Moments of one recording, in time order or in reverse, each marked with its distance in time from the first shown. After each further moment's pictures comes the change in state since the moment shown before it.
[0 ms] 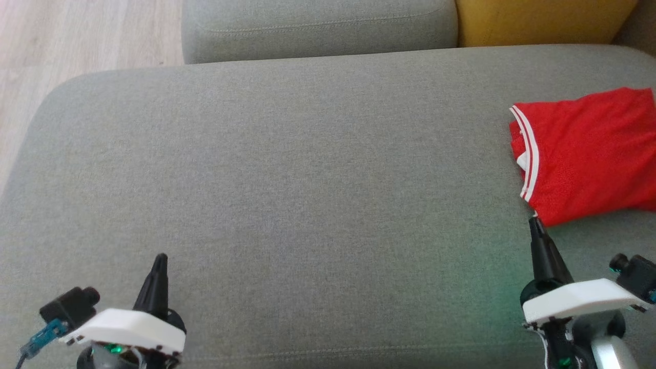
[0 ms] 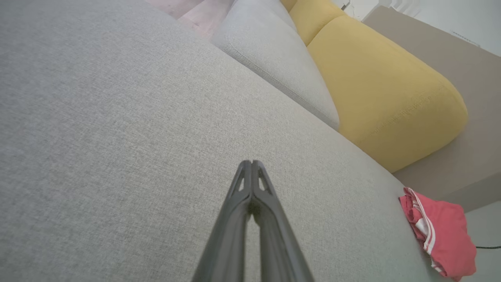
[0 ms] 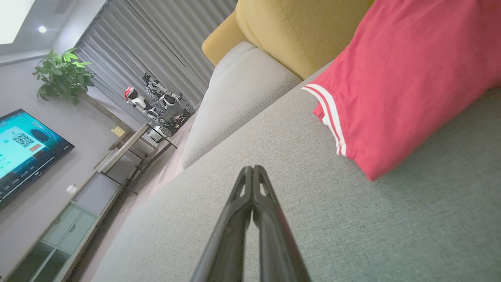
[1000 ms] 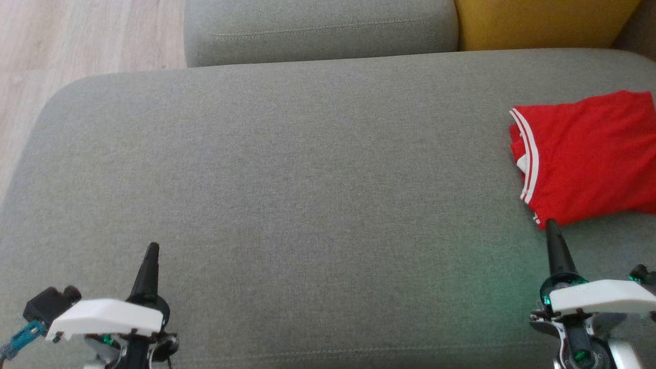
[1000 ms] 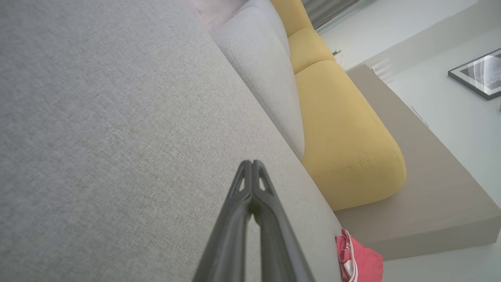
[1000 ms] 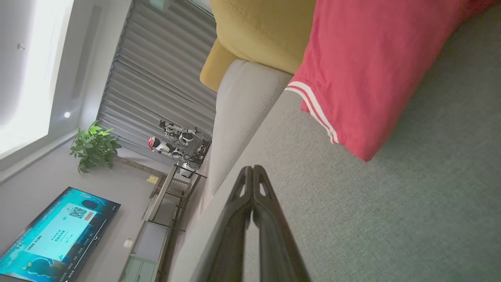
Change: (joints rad) left arm -0.042 -0.043 0.084 0.027 -0.310 -0.052 0.076; right arm -0.021 -0.005 -0.032 0.051 0.356 0.000 0.013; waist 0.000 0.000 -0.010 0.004
